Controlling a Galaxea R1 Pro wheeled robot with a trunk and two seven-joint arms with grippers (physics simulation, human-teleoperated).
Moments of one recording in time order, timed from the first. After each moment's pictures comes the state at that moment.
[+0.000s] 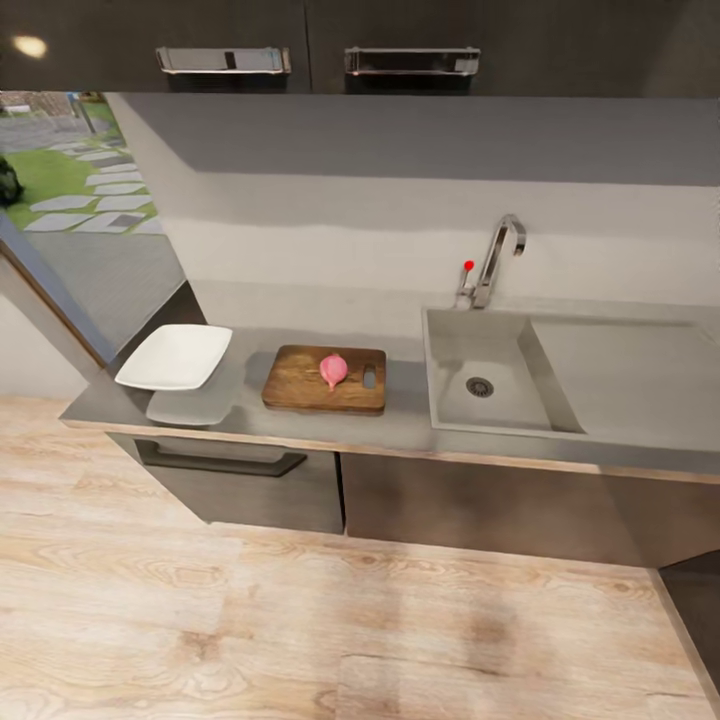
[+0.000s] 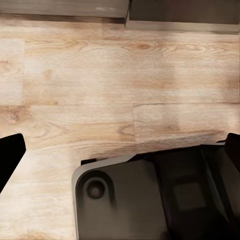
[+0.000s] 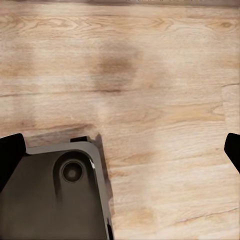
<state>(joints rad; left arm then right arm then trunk) 0.41 0.10 -0.09 -1.04 0.07 -0.45 -0.12 0.26 0.07 -0.28 -0.83 0.09 -0.40 -0.03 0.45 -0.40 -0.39</state>
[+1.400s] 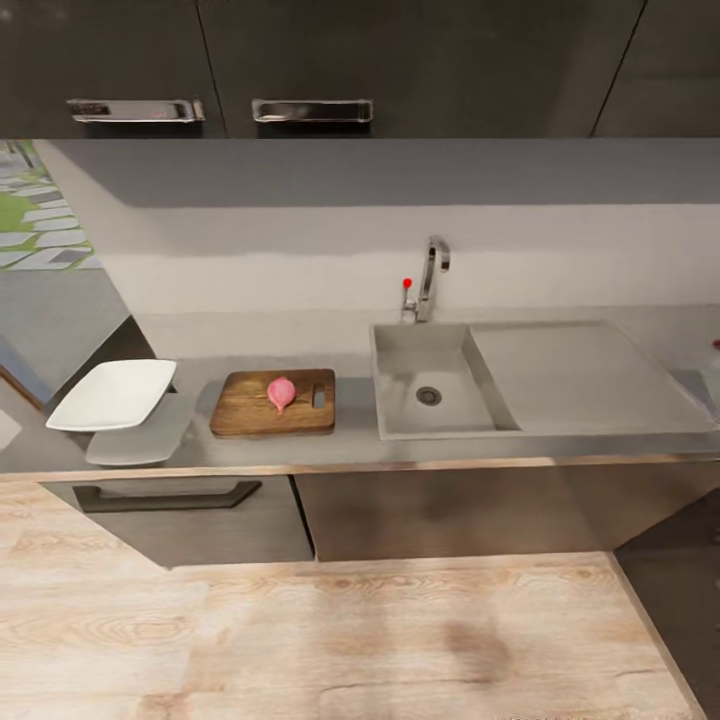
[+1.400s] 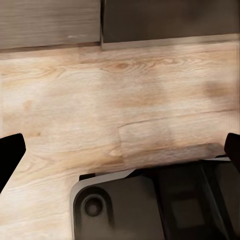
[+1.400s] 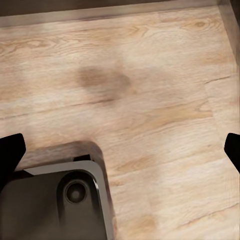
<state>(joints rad) 0.41 0.09 -0.09 -1.04 0.07 -0.45 -0.12 0.26 0.07 -0.28 -0.82 0.09 -0.43 -0.03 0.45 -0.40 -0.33</state>
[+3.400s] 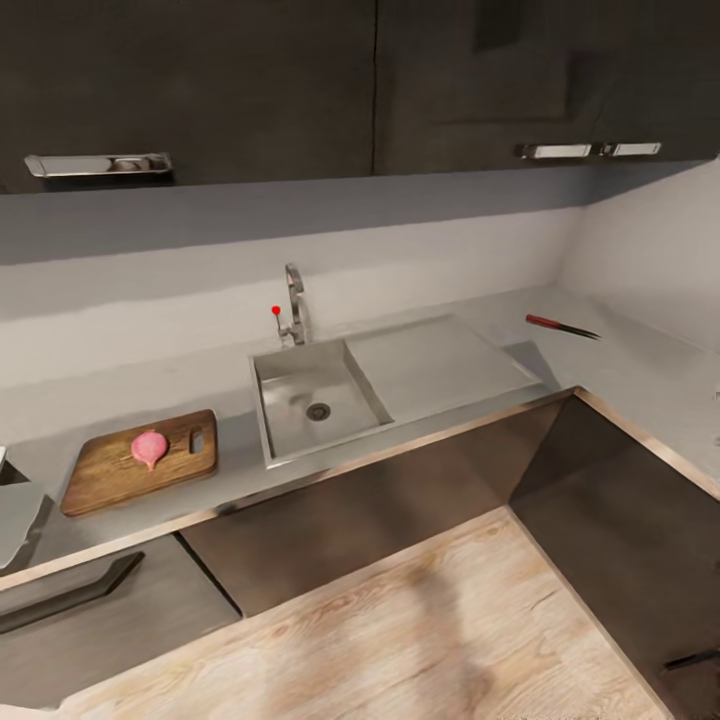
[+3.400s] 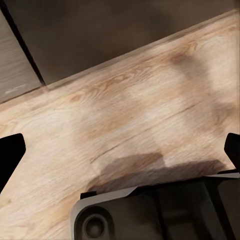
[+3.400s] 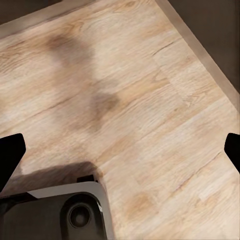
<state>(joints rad) 0.41 0.08 -0.09 -1.03 0.07 -0.45 -0.12 0.26 0.07 -0.28 -0.82 0.09 -0.43 -0.03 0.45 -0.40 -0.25</state>
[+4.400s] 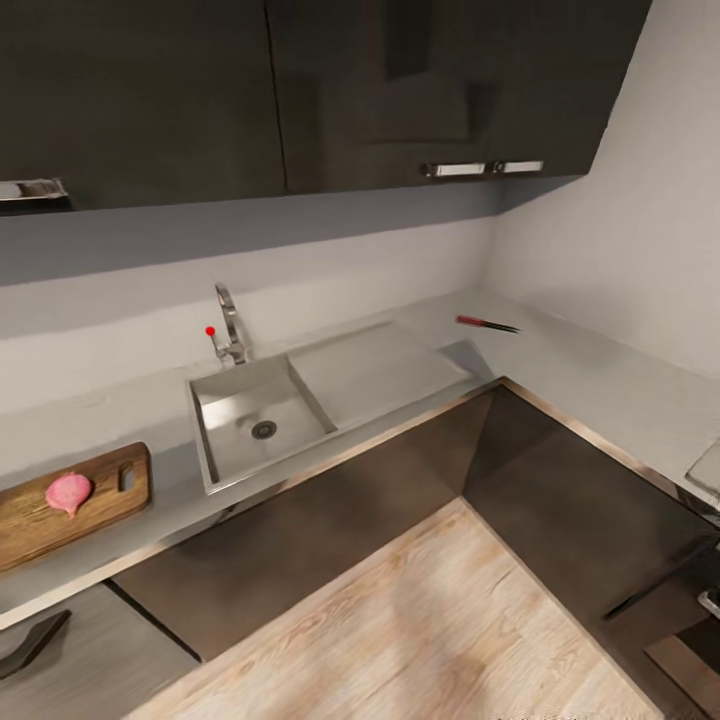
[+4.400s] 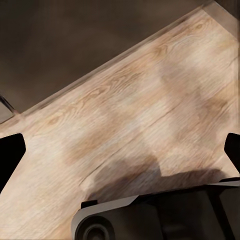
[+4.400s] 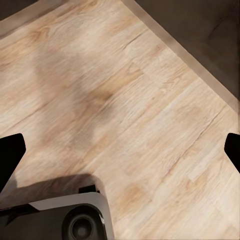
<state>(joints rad) 0.41 0.08 -0.09 -1.03 0.07 -0.45 -0.12 0.26 0.07 -0.28 -0.82 0.09 -0.43 -0.03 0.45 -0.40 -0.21</state>
